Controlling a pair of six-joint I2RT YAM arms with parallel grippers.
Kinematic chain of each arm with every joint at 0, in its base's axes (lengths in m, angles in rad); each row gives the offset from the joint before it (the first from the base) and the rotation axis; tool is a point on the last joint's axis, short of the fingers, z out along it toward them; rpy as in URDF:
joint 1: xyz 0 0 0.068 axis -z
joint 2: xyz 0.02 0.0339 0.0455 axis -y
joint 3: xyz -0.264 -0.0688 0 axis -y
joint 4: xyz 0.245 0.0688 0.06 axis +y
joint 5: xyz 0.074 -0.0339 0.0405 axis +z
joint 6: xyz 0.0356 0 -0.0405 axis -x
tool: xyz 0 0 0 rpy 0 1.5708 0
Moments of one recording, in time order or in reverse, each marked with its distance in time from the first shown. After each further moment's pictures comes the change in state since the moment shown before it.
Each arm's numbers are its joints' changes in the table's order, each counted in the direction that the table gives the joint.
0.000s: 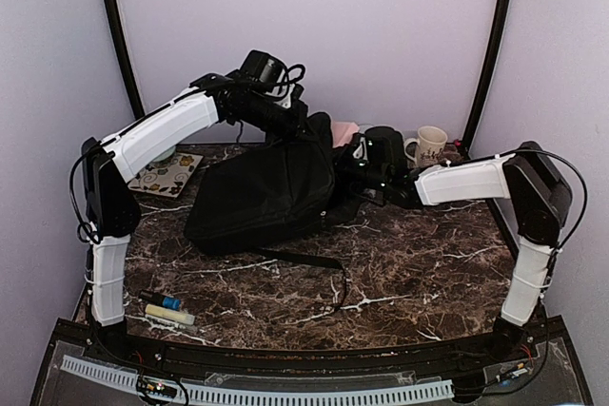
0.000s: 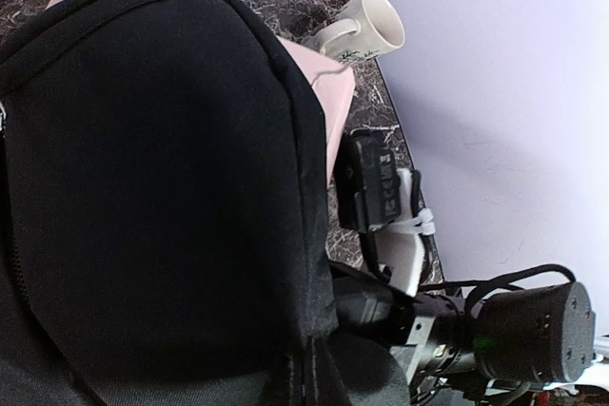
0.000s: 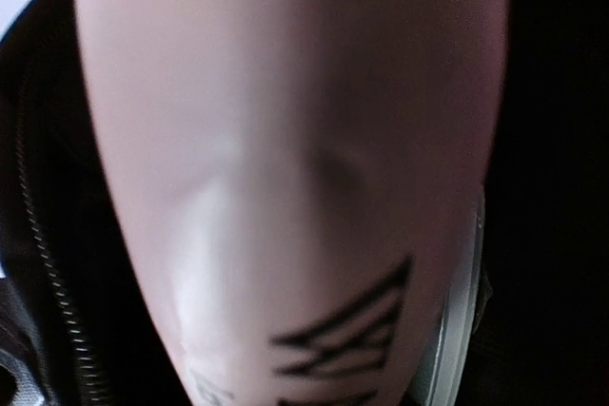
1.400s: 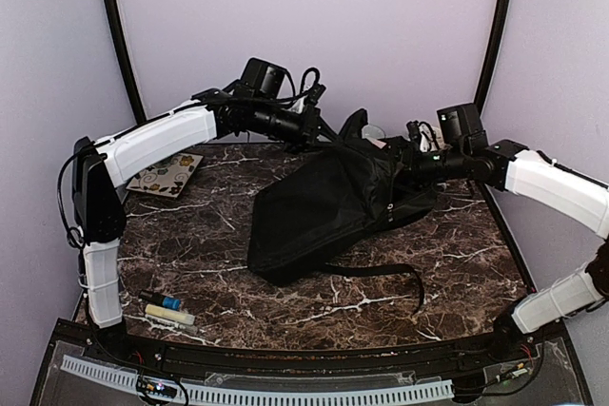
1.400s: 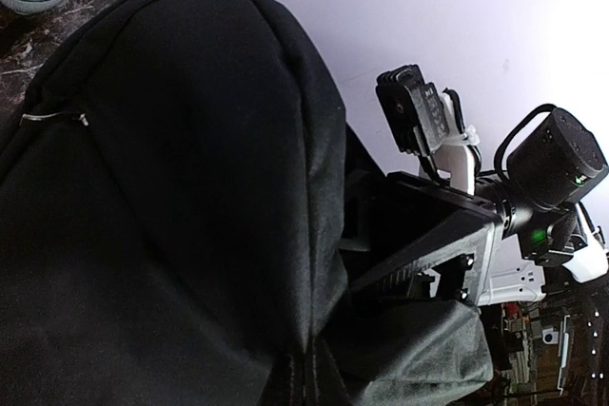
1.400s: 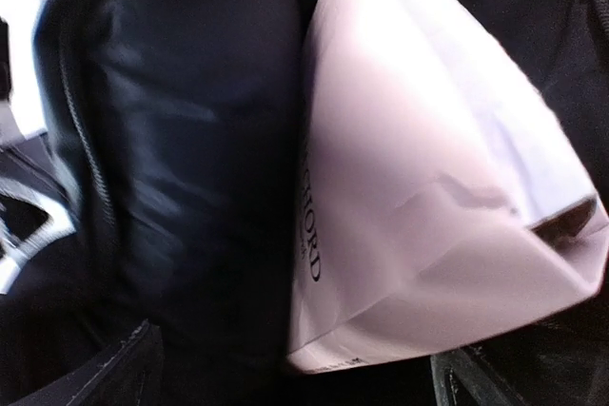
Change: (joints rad) left arm 0.020 0.096 -0.229 -0.304 -0.274 -0.045; right arm 0.201 0.527 -0.080 0.789 0.195 0.494
